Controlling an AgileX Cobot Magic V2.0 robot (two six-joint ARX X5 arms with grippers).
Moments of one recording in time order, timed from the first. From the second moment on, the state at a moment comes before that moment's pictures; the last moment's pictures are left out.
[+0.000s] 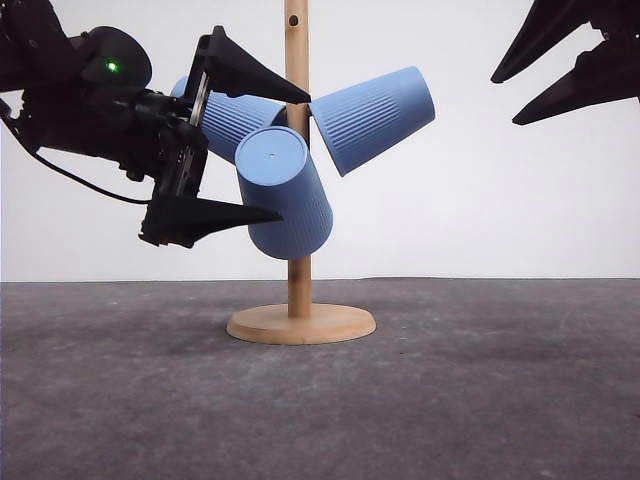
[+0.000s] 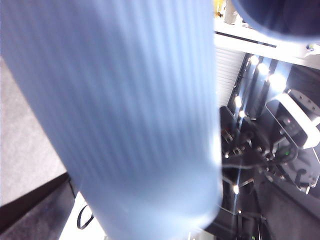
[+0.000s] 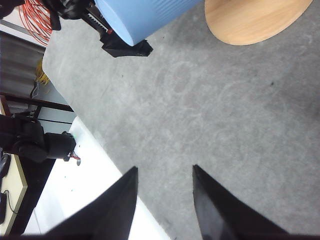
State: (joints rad) left_arx -0.31 1.72 1.04 0.01 1.25 -1.05; right_arx 0.15 1.29 1.10 -0.96 -0.88 -0.05
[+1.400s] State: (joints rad) left_arx 0.00 0.83 0.63 -0.44 0.41 -0.19; right_arx 0.10 1.03 0.71 -0.43 -0.34 -0.10
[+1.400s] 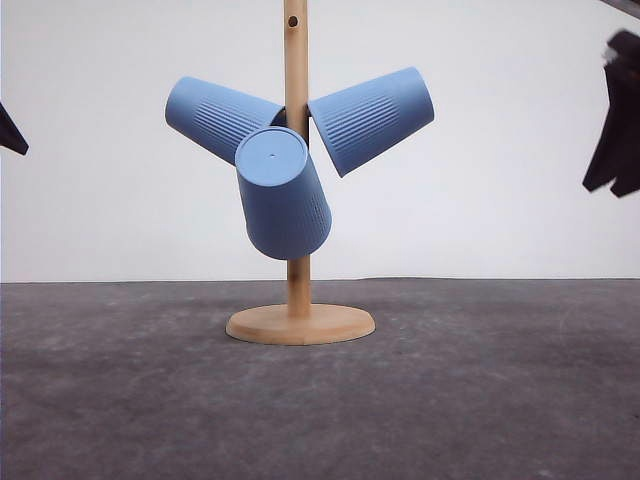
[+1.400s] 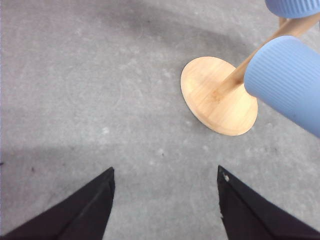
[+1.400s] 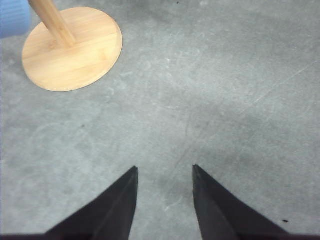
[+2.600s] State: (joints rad) left_arx -0.01 0.53 0.45 -0.25 0.29 -0.08; right_arx 0.10 1.03 0.69 -0.45 -0.34 -0.08
